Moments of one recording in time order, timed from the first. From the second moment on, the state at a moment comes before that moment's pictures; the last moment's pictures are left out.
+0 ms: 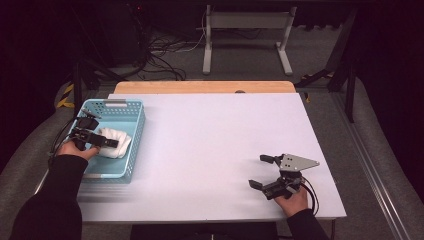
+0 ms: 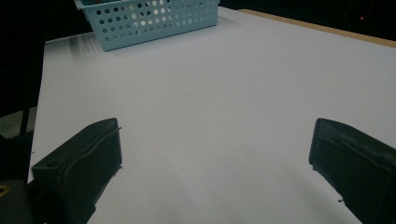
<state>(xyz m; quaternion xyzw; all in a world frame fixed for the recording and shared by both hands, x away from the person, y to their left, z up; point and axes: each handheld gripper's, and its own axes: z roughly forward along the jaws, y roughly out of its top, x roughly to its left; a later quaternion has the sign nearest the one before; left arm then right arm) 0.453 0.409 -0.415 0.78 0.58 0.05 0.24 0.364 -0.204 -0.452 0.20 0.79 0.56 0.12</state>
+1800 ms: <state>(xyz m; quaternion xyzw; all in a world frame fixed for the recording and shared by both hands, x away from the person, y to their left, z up) 0.405 0.395 -0.345 0.67 0.52 0.25 0.46 0.364 -0.204 -0.452 0.20 0.79 0.56 0.12</state>
